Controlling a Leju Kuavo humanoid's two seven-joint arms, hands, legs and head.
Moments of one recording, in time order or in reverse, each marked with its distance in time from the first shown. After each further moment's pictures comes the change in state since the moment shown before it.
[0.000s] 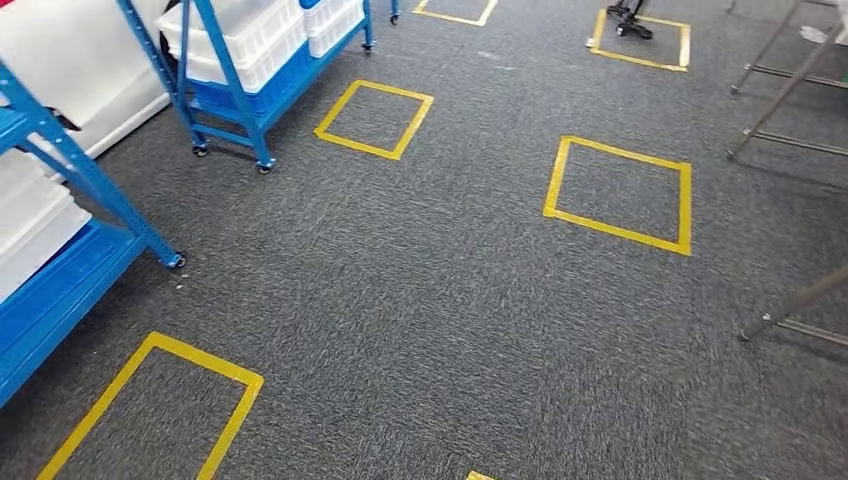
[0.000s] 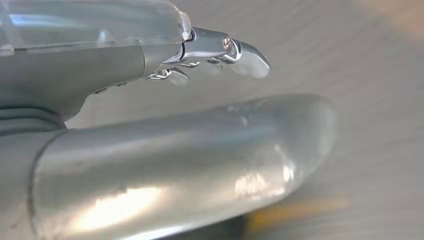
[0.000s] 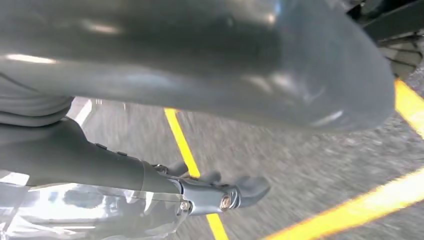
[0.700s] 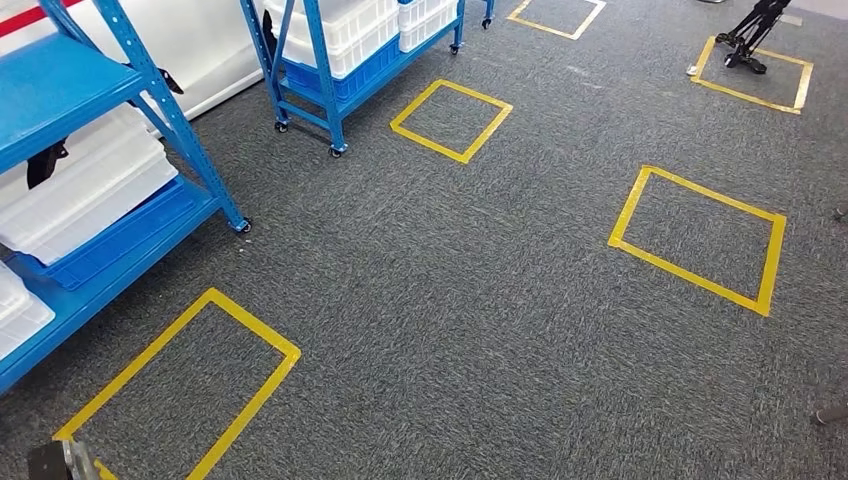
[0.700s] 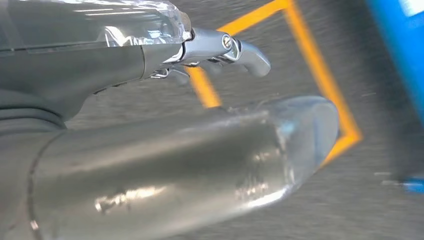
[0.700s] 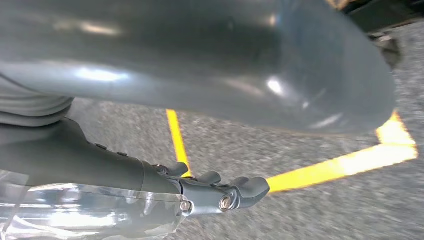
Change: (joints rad) left arm -0.184 0.253 -0.485 0.432 0.421 0.627 -0.090; right arm -0.001 0.032 0.001 -0.010 0.038 -0.020 -0.011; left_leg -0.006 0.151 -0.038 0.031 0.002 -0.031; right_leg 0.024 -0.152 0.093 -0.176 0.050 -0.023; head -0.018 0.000
